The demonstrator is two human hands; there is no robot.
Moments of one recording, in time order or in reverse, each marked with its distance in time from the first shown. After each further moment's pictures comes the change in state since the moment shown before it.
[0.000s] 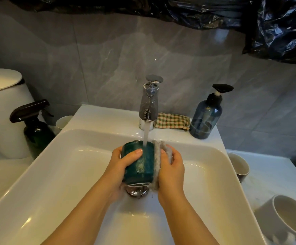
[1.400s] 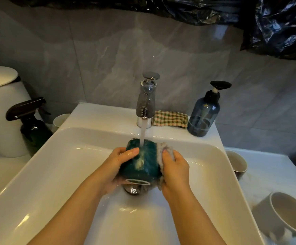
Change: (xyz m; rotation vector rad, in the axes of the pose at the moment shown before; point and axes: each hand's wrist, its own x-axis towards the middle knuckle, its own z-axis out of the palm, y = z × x) left_hand 0.010 0.005 -0.012 0.045 -0.108 -0.147; right_hand 0.003 -0.009 -0.015 0.092 -0.022 0.082
